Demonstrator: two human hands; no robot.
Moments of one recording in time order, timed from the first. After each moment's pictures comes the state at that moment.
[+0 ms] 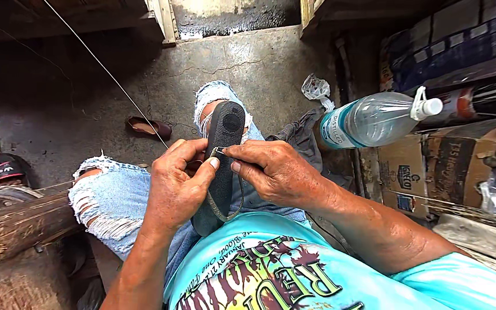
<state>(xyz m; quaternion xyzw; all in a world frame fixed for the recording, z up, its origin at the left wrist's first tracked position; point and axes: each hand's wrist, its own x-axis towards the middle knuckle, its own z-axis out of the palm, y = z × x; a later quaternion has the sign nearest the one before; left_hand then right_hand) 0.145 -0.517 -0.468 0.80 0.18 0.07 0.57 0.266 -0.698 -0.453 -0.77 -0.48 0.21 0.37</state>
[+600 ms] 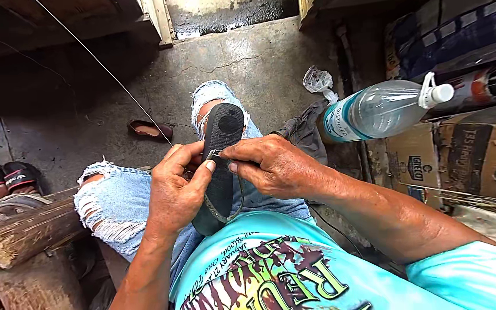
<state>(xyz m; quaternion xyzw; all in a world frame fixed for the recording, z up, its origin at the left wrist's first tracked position) 0.141 -0.519 -0.474 0.80 0.18 0.07 0.57 0.279 -0.696 -0.457 -0.74 -0.50 0.26 0.37</state>
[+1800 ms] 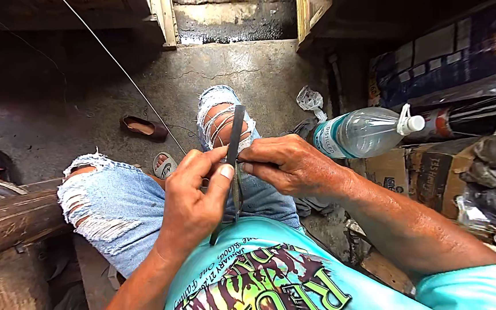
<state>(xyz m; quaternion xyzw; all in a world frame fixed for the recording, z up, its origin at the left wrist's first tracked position) 0.138 -0.548 -0.460 0.80 0.18 0.12 0.56 0.304 -0.708 -0.449 -0.69 -0.59 0.23 0.36</state>
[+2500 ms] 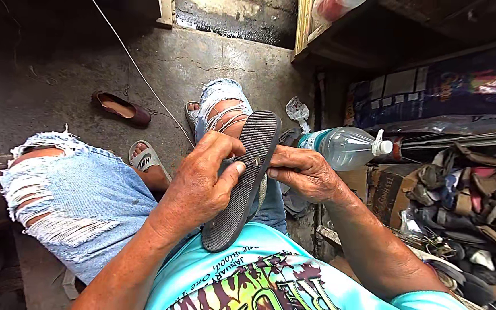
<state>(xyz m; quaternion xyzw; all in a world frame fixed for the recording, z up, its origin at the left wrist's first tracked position) 0.159 -0.527 -0.496 0.83 0.06 0.08 0.55 0.314 -0.737 -0.481 -0.65 -0.50 0.32 0.47</state>
